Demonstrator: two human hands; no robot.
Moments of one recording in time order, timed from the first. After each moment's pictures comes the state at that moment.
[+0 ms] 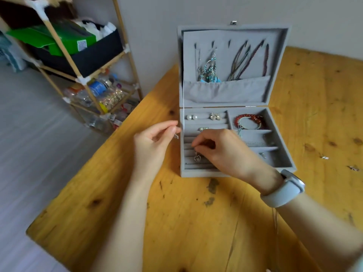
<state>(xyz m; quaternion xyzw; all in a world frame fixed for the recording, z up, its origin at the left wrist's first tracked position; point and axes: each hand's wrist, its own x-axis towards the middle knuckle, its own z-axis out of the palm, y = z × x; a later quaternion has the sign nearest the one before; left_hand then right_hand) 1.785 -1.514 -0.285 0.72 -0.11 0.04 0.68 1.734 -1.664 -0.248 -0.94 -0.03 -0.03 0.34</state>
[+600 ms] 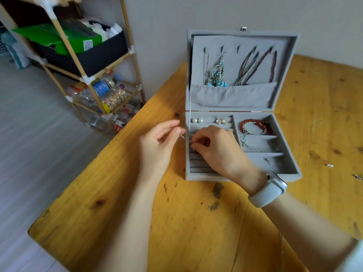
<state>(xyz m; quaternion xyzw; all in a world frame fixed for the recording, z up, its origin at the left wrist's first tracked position) 1.788 -1.516 -0.288 0.71 -0.10 0.05 0.70 1.752 -1.647 -0.256 -0.94 0.01 -0.07 0.33</state>
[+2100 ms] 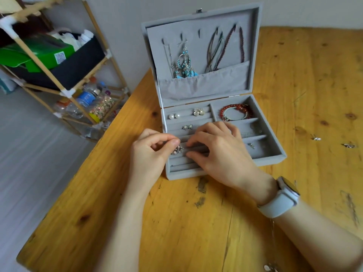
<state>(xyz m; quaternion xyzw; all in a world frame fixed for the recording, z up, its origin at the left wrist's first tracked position) 1.779 -1.530 -0.288 0.82 -0.17 0.03 0.55 1.718 -1.674 -0.274 -0.96 0.02 -0.12 0.24</state>
